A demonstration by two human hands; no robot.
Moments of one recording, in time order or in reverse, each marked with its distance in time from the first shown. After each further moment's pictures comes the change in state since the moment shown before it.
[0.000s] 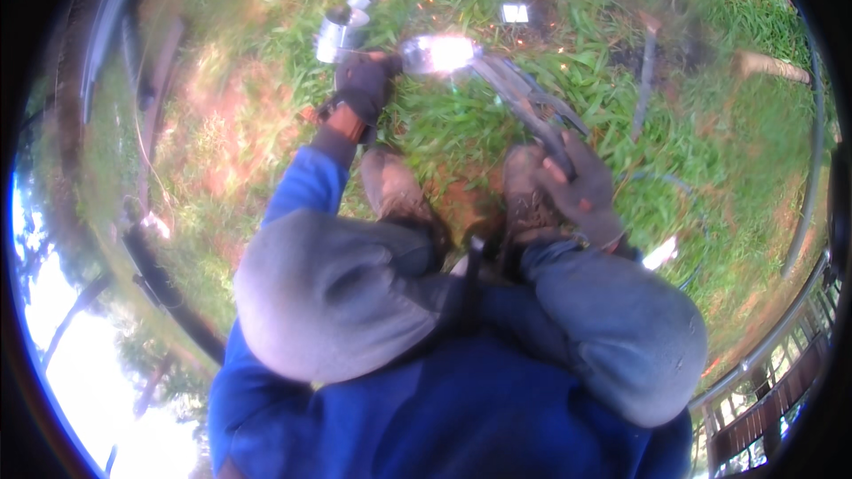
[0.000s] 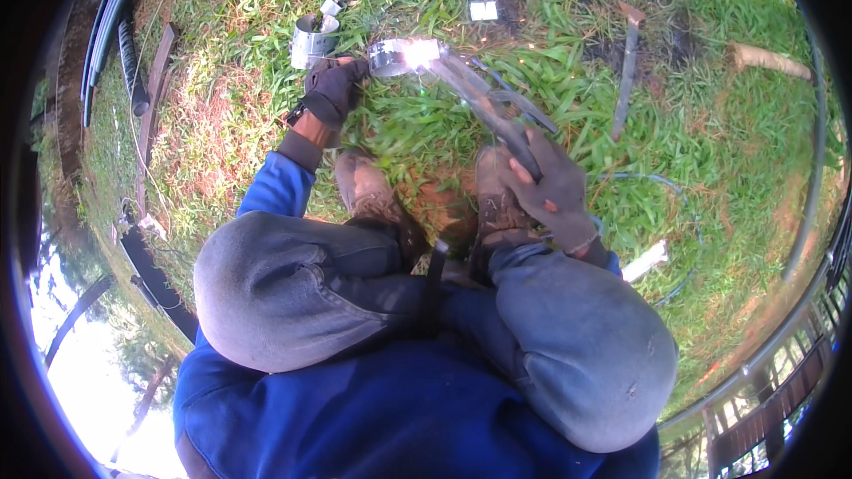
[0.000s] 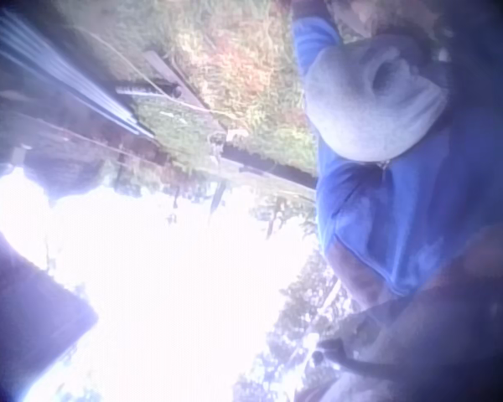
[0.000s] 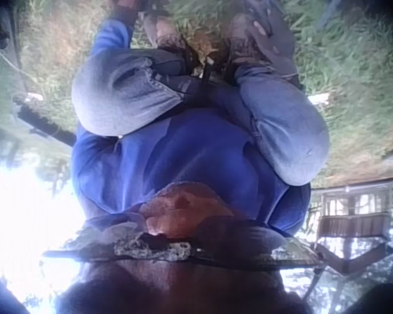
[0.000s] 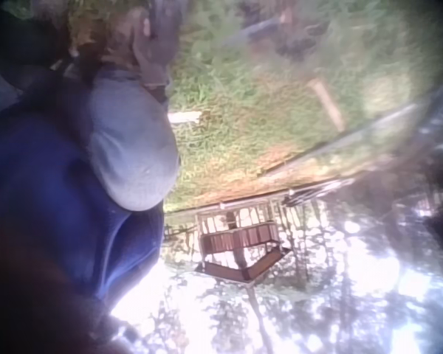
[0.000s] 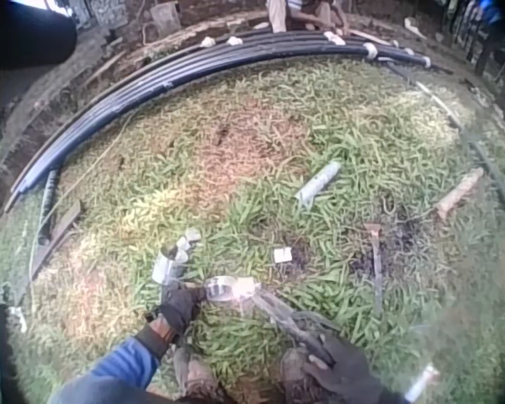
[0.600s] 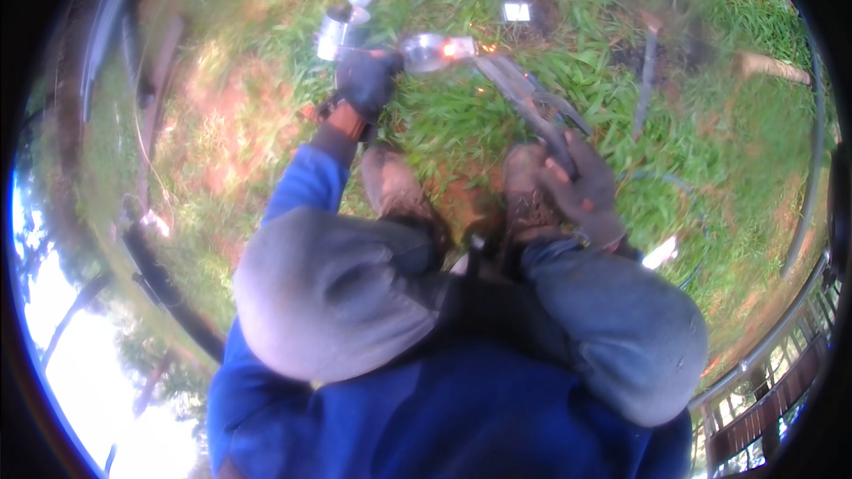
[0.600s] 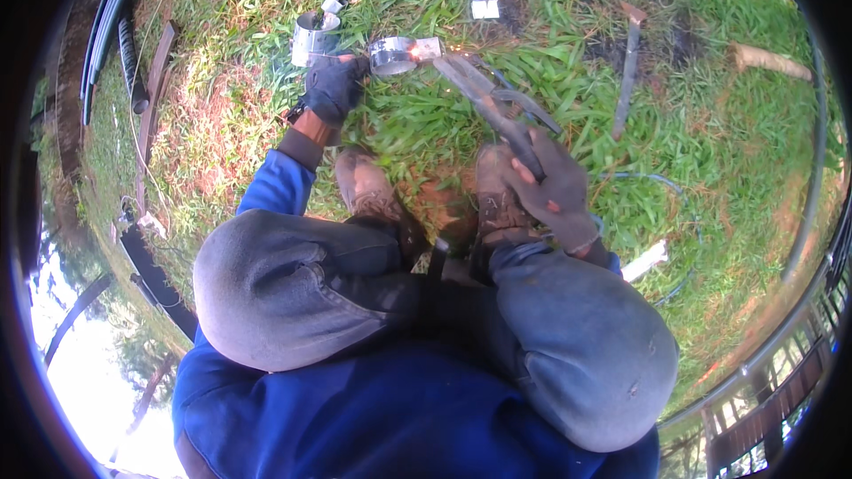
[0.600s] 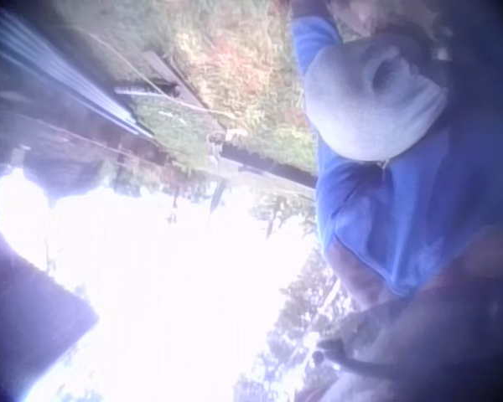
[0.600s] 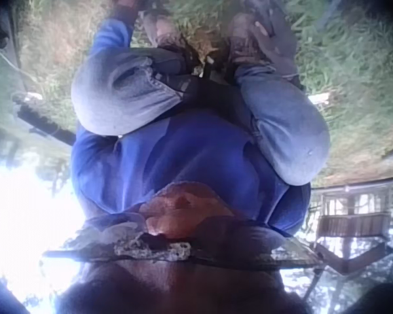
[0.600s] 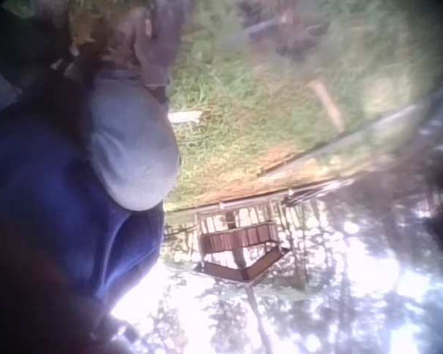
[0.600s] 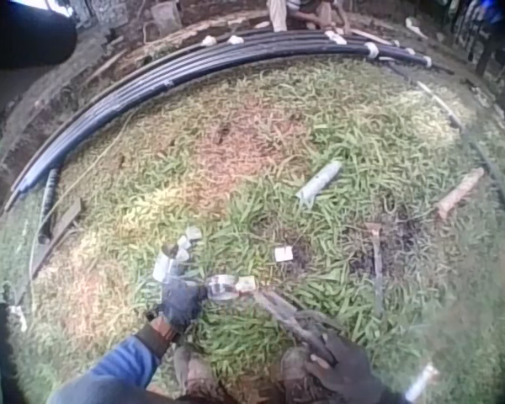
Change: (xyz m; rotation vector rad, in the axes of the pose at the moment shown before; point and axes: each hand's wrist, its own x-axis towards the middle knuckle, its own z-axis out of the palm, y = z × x) left_hand 0.017 -0.010 0.000 0.920 -0.089 0.358; right_hand -0.007 0.005 -0.004 -0.029 -0.039 0.084
